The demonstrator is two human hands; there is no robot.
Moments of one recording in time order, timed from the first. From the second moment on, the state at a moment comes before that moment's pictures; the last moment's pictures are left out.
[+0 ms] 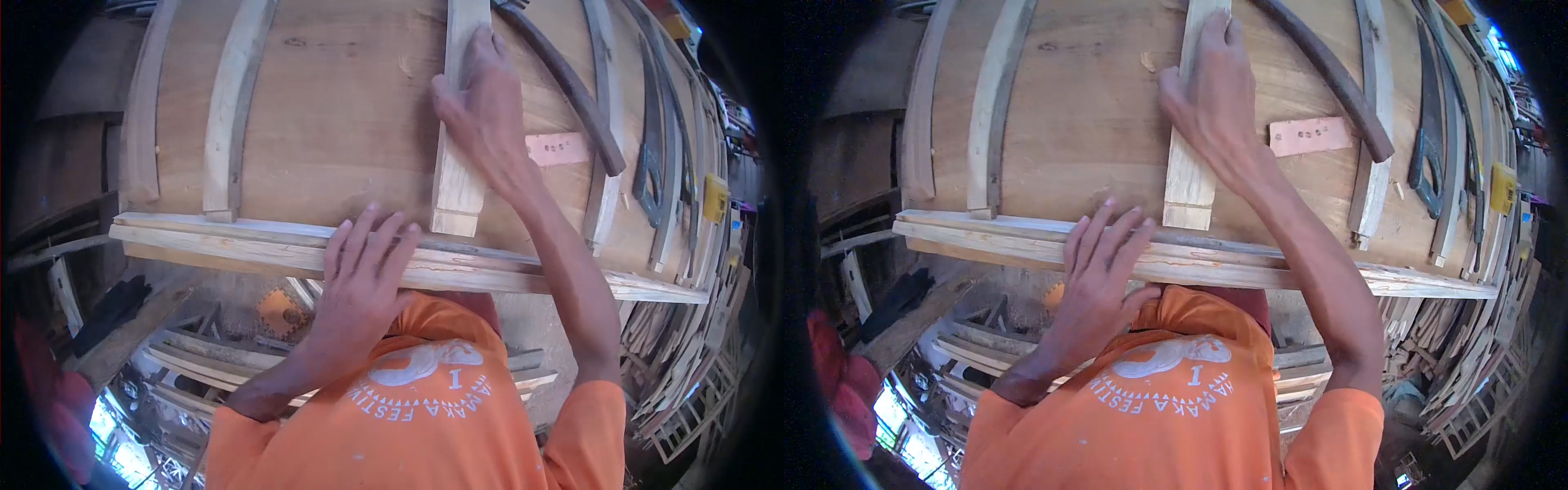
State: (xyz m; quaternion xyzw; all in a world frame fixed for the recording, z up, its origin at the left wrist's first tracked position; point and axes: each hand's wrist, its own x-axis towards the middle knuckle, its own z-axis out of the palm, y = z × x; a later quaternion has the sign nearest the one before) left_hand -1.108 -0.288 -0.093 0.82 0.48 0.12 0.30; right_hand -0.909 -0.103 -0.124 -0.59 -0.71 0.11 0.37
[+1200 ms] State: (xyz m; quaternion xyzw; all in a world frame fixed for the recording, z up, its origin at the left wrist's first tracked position) left_hand -0.996 -0.156 -0.108 0.59 0.59 0.32 0.45; right_hand -0.582 -0.123 -0.079 -0.79 -0.58 0.10 0.20
